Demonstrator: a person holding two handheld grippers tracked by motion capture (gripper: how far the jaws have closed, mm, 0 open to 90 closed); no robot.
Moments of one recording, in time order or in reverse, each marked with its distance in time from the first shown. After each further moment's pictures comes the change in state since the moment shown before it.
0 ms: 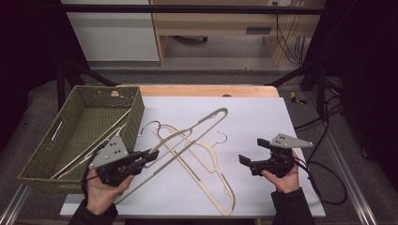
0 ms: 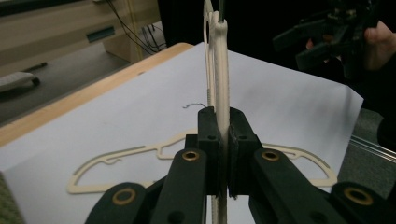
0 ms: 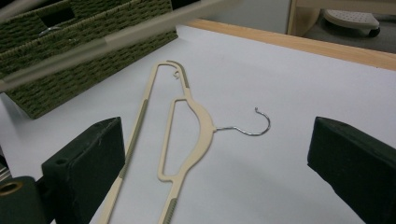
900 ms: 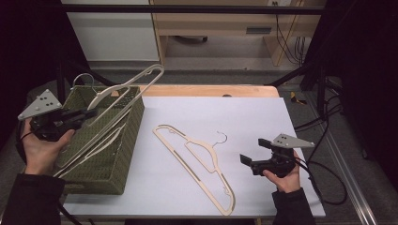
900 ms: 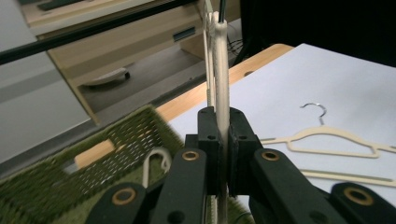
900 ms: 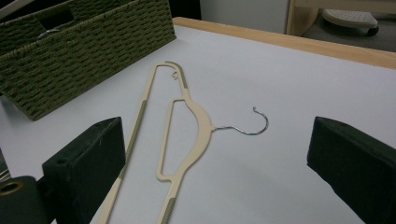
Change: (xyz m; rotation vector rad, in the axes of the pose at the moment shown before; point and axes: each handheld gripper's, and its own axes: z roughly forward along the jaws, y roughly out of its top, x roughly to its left) left arm 0.144 0.005 -0.074 0.035 0.259 -0.006; right arm -0.002 -0.001 -0.002 -0.007 -0.001 0.010
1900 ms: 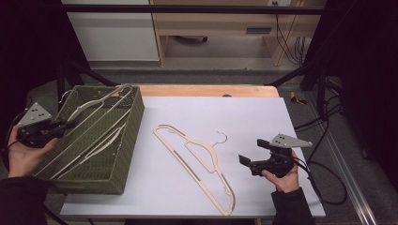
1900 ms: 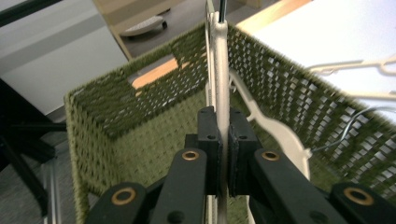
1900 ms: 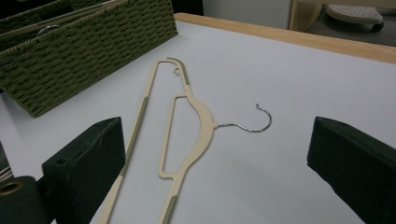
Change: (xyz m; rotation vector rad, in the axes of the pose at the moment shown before) left arm 0.049 -0.069 0.002 0.205 0.152 0.044; right arm 0.001 -0.001 0.004 0.015 0.008 0.004
